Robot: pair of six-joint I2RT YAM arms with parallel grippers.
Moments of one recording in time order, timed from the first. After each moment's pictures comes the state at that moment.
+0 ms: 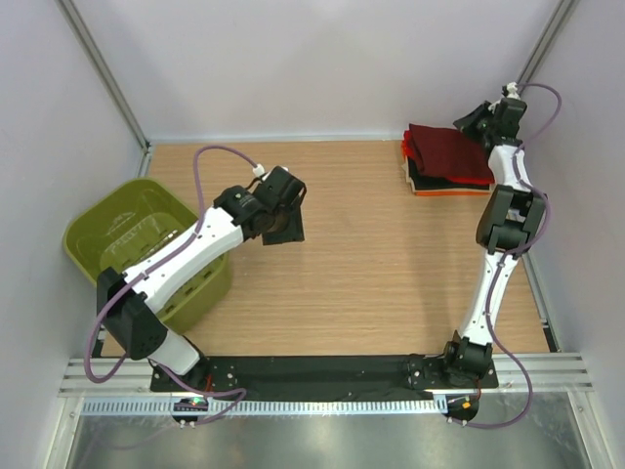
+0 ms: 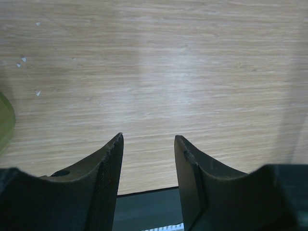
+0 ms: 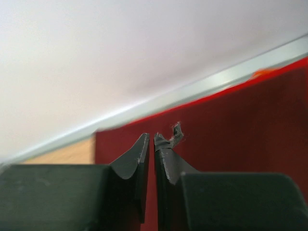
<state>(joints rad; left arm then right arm) -0.74 1.53 1.45 -0.96 -0.19 -0.76 -0.28 2.49 2.21 -0.09 -0.33 0.50</state>
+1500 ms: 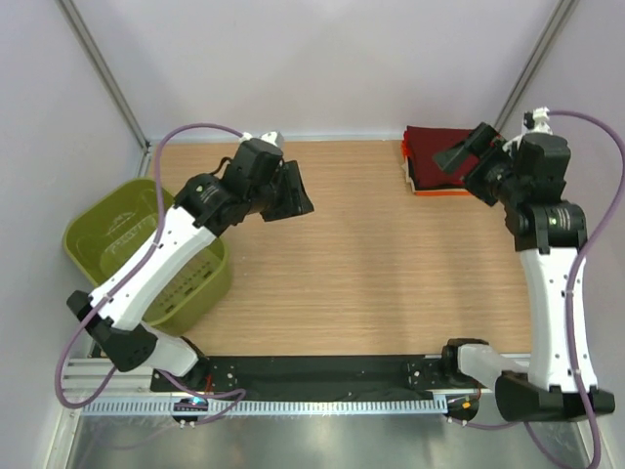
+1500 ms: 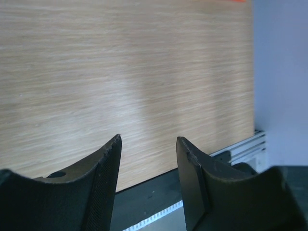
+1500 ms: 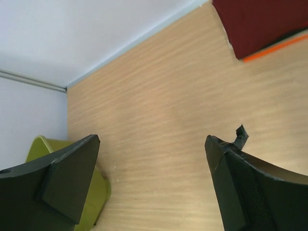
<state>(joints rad) -0.74 1.46 1.70 -0.98 -0.10 -0.74 -0.03 1.13 1.51 -0.77 -0.18 0.62</state>
